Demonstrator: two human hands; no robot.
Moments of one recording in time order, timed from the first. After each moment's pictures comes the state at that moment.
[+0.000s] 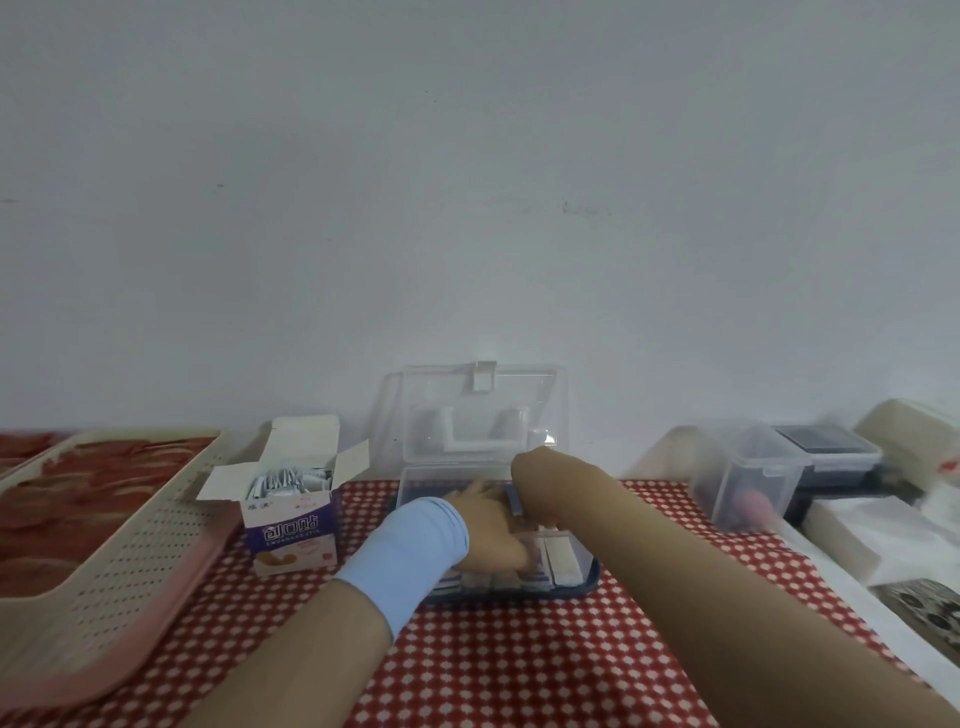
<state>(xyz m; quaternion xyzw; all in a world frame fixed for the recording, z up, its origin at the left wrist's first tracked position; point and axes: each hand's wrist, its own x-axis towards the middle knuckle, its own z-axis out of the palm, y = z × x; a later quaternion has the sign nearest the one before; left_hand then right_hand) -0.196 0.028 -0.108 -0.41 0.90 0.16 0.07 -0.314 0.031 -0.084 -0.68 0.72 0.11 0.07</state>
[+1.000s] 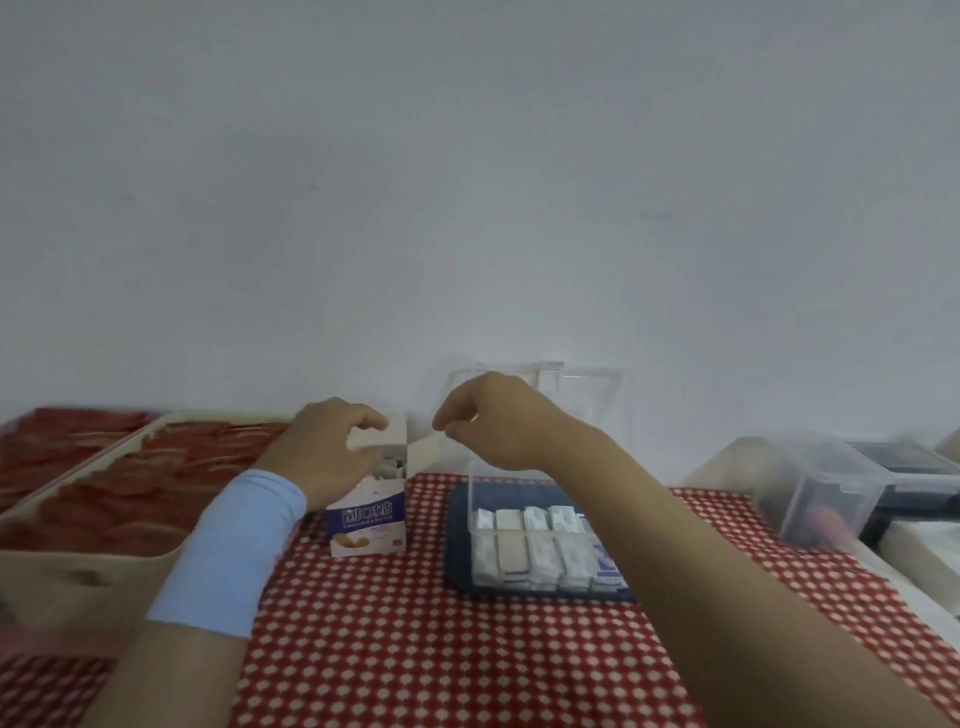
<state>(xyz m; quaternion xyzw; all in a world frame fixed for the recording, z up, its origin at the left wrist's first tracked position) -0.005 -0.004 -0.071 -0.56 0.79 0.09 -0.24 -0.215 0.035 -0.023 -0.78 0.58 -0.21 0.11</state>
